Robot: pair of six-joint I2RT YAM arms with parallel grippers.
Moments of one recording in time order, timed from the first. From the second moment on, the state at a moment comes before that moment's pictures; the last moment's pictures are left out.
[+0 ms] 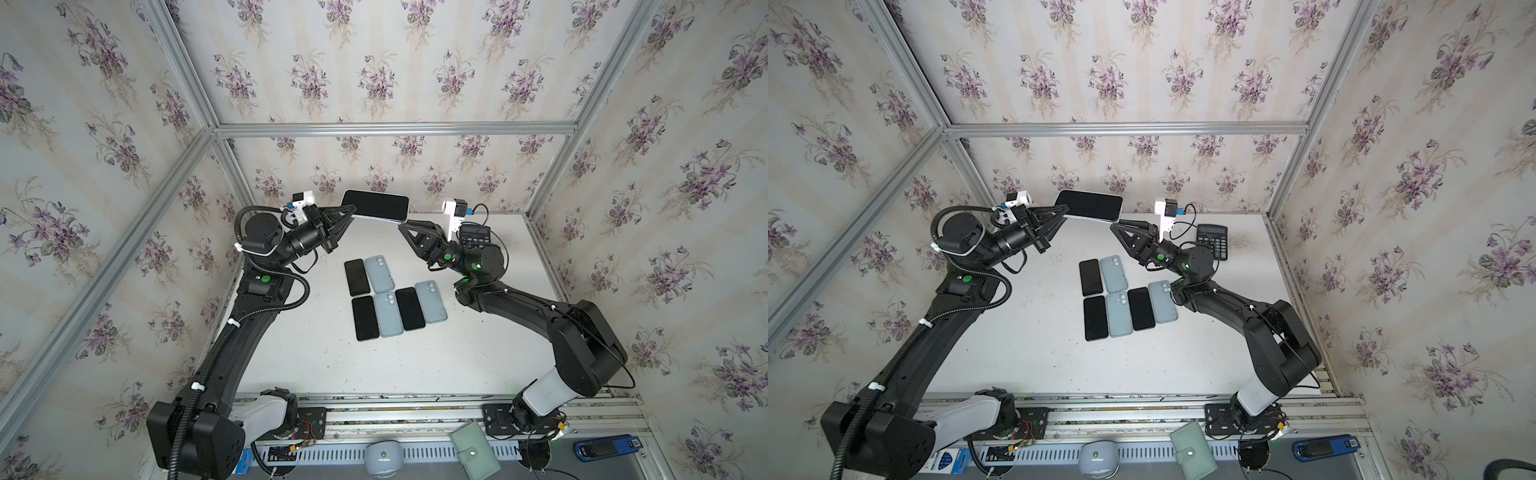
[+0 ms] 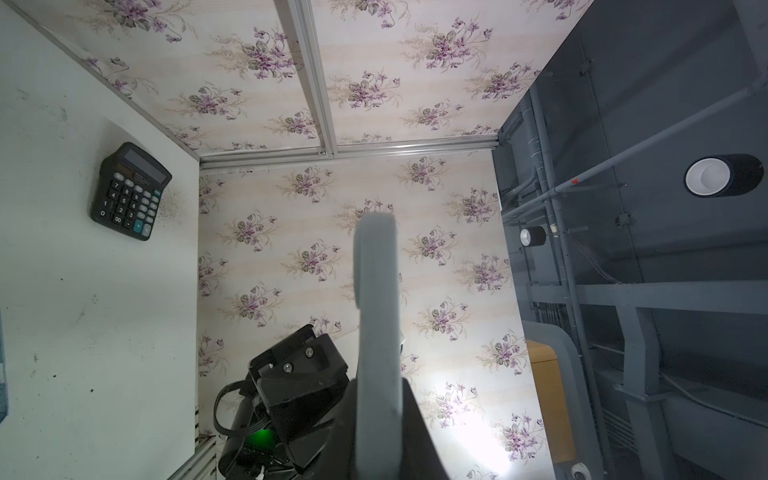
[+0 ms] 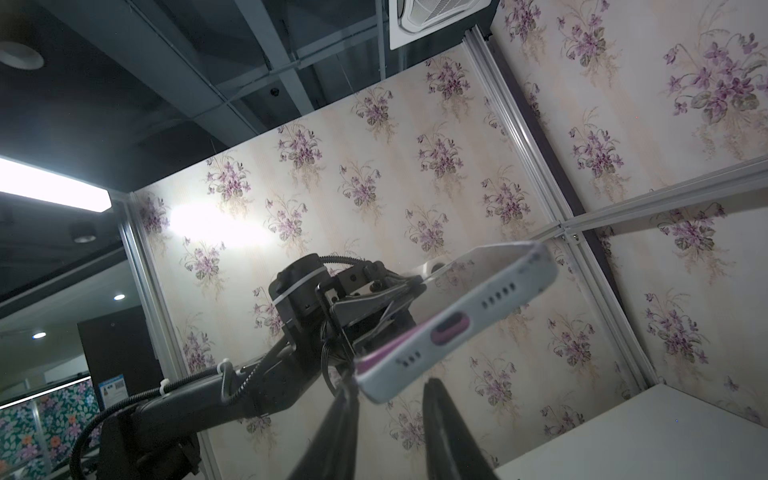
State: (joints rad) left arm -0.17 1.18 1.13 0.25 0.76 -1.65; right arm 0.54 1.60 0.99 1.27 -0.68 0.90
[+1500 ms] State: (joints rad) left arm -0.37 1.25 1.76 -1.20 0.81 0.25; right arm 0.50 1.20 1.23 -0.57 -0.84 -0.57
